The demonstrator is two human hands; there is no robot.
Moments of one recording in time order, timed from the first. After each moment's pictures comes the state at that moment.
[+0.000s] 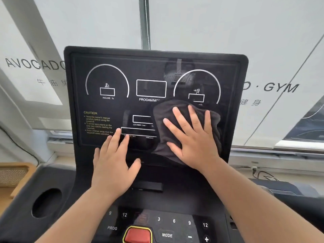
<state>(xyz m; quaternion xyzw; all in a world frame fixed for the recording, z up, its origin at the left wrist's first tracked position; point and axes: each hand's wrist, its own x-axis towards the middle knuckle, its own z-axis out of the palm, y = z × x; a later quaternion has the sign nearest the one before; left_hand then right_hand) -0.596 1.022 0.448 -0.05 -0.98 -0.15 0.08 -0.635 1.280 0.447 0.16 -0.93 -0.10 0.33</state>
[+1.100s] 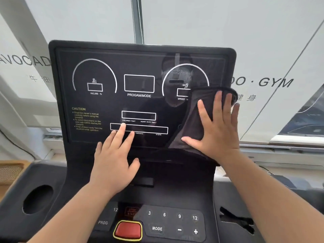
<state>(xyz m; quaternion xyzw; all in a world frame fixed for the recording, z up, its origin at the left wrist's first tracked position) -0.592 1.044 0.447 -0.11 -0.98 -0.11 0.10 -0.623 1.353 0.462 0.03 -0.94 -0.07 0.32</state>
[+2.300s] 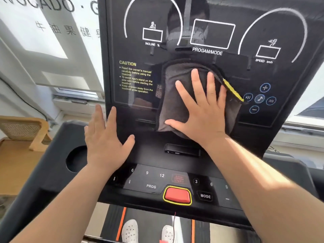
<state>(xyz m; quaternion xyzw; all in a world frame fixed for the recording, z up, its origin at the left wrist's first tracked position) -0.592 0.900 0.394 0.05 -0.98 -0.19 0.07 -0.634 1.162 0.424 0.09 -0.96 -0.02 0.27</state>
